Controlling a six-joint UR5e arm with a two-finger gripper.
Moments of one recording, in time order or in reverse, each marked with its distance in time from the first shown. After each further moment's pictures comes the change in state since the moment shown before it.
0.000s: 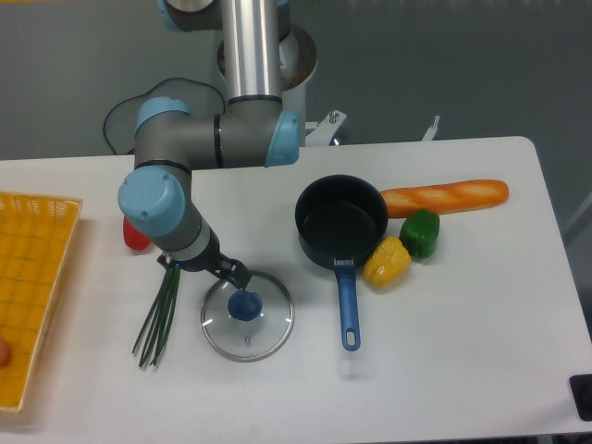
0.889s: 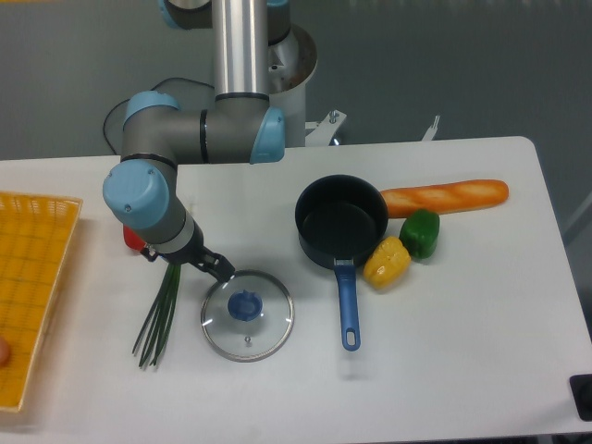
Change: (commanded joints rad) arm -0.018 0.017 -0.029 0.009 -0.044 -0.028
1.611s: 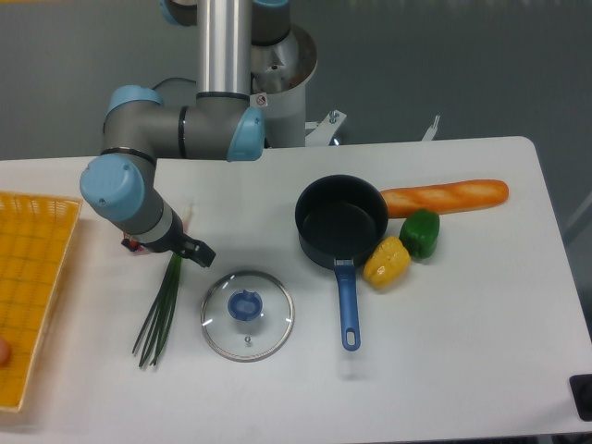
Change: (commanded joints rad) arm -0.084 0.015 -0.089 -0.018 0.012 -0.115
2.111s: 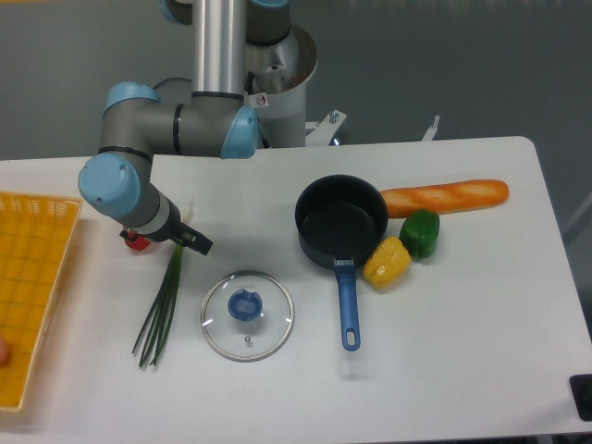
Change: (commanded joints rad) arm 0.000 0.002 -0.048 -0.032 0.017 0.115
